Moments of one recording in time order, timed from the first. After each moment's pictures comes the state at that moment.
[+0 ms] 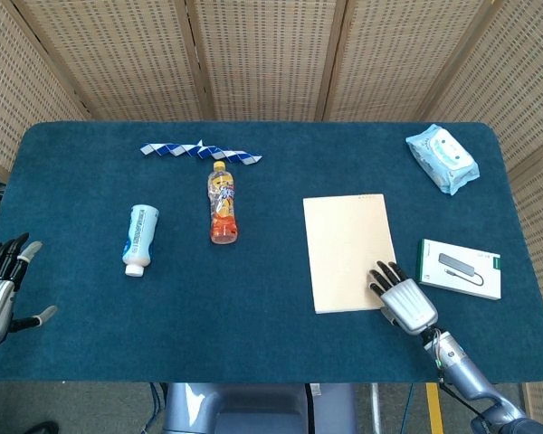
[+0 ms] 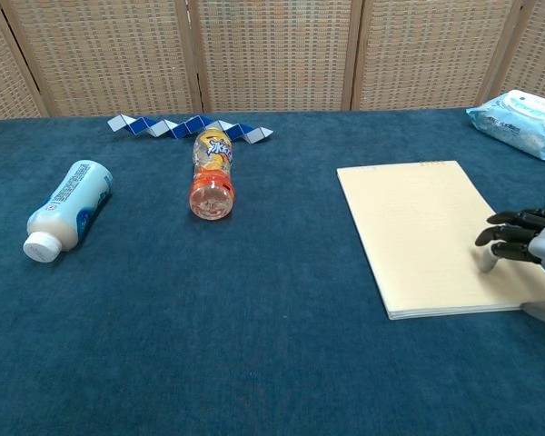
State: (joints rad) left arm -0.12 -1.08 -0.05 -1.68 1.49 1.47 0.04; right arm 0.39 -1.62 -0.07 -0.89 -1.75 1.27 -0.05
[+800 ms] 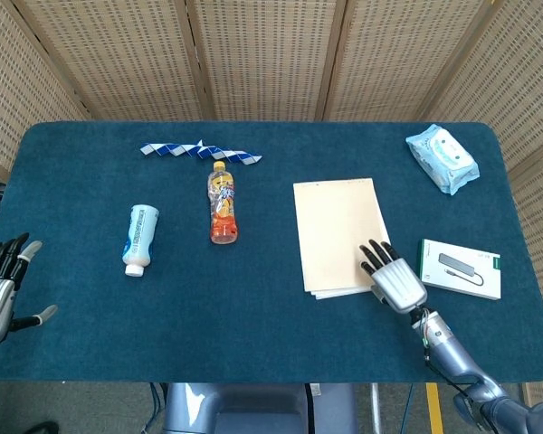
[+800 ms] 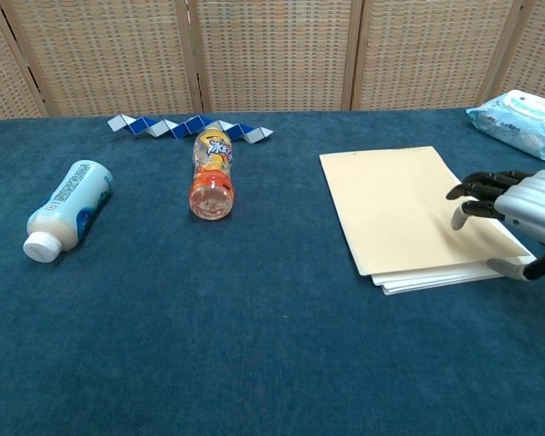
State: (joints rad) left arm -0.12 -1.09 -0.05 -1.68 1.48 1.46 0.04; right arm 0.48 -1.68 0.01 -0.82 -1.70 1.27 -0.04
